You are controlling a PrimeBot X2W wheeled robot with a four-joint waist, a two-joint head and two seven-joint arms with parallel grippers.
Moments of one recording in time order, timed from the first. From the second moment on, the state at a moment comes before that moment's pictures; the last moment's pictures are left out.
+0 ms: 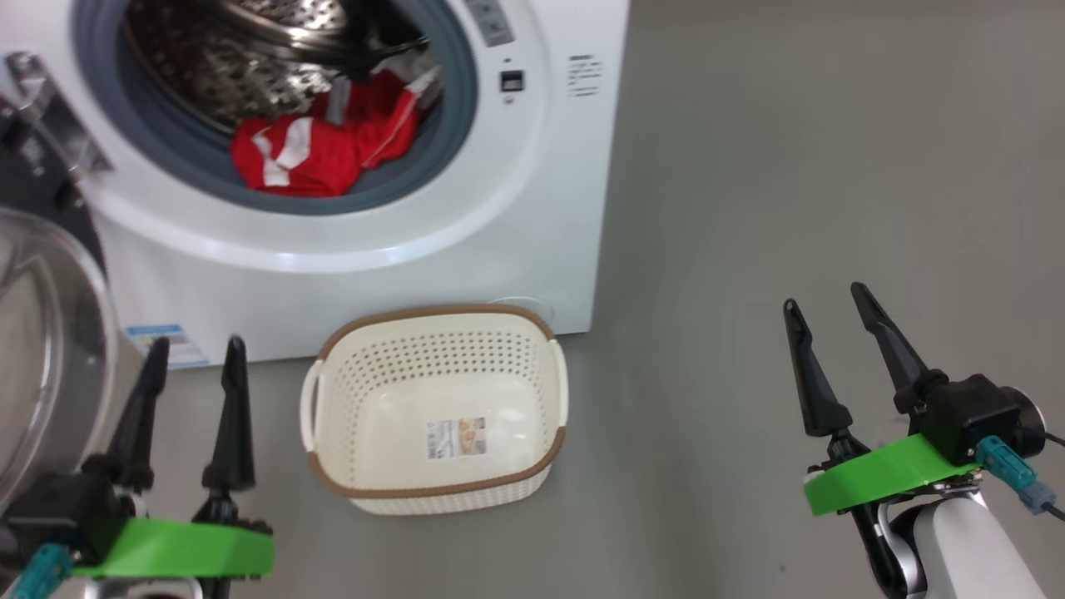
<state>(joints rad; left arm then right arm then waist) -0.17 0.15 0.03 0.06 -0.30 -0.05 -0.23 -0.19 -0.05 0.01 0.20 0.17 0.12 -0.26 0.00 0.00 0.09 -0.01</state>
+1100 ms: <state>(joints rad) 0.13 0.12 0.06 0.06 -0.34 -0.06 -0.25 0.05 -0.07 0.08 0.10 0.17 0.12 -0.26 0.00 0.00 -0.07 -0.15</state>
